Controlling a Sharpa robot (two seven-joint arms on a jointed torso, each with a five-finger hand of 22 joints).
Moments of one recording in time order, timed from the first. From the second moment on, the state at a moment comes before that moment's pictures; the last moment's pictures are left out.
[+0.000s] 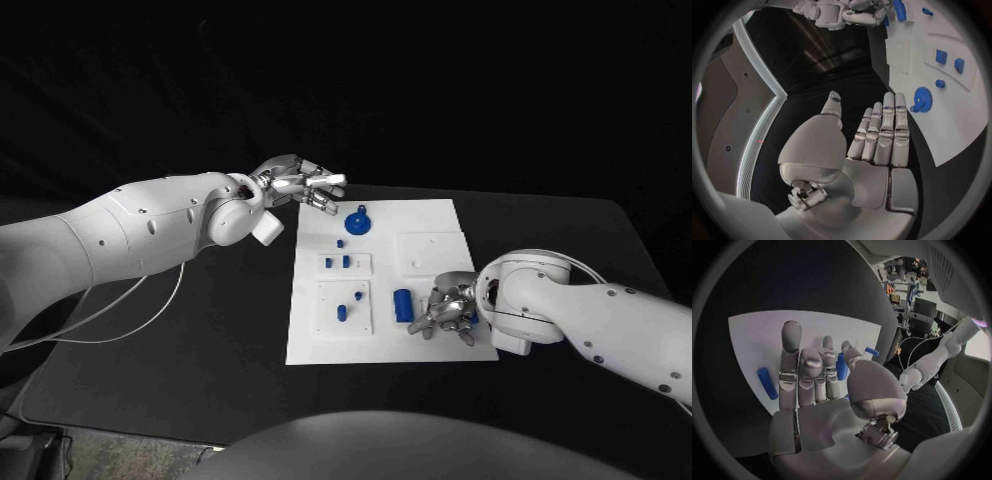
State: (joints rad) left arm 1.21 -0.70 -0.11 1.09 -0.32 0.10 0.27; left_hand 1.20 -0.01 -0.12 0.05 0.05 0.93 0.15 0.07 0.07 1.06 0.14 0.06 0.06 1.24 0.10 0.07 0.15 0.06 1.13 0.08 0.10 0.09; right arm 0.97 -0.75 0.07 1.58 -1.15 0.26 -0.64; right_hand 1.00 0.01 0.17 -0.08 0.05 1.25 0.01 0.06 0.36 1.35 -0.06 0.86 1.21 1.46 -0.10 1.00 1.09 0.07 1.46 -0.12 0.46 0.97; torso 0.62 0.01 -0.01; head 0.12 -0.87
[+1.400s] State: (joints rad) left arm 1.21 -0.72 -0.11 1.12 -0.32 0.06 0.31; left_hand 1.21 0.00 -0.12 0.02 0.05 0.94 0.16 0.07 0.07 1.06 0.14 0.06 0.06 1.23 0.11 0.07 0.15 0.06 1.12 0.09 0.10 0.09; right arm 1.01 -0.96 0.13 1.54 -1.22 0.19 -0.53; right_hand 1.11 -0.10 0.28 0.00 0.05 1.20 0.03 0.06 0.42 1.34 -0.05 0.84 1.17 1.46 -0.10 0.97 1.07 0.07 1.46 -0.12 0.42 0.94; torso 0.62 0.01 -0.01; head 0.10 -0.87
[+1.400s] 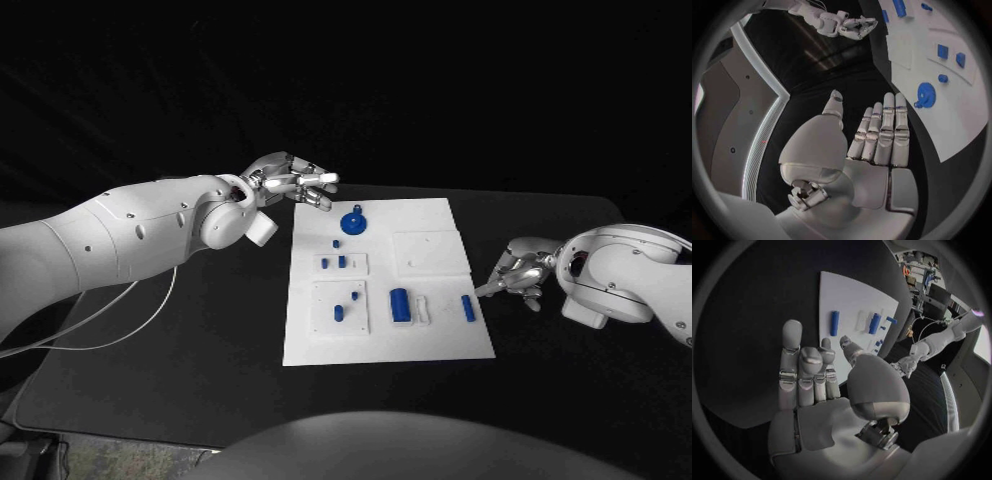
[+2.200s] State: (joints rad) left arm 1.21 -0.73 -0.11 1.12 -0.32 0.05 0.31; left_hand 1.22 0.01 -0.13 0.01 0.06 0.96 0.16 0.07 0.07 1.07 0.14 0.06 0.06 1.23 0.11 0.07 0.15 0.06 1.12 0.09 0.10 0.09; right arm 0.98 -0.85 0.12 1.50 -1.33 0.23 -0.62; right_hand 1.10 -0.12 0.26 0.04 0.05 1.19 0.04 0.07 0.39 1.33 -0.04 0.81 1.16 1.46 -0.10 0.95 1.06 0.07 1.46 -0.12 0.40 0.93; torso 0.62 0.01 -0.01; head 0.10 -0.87
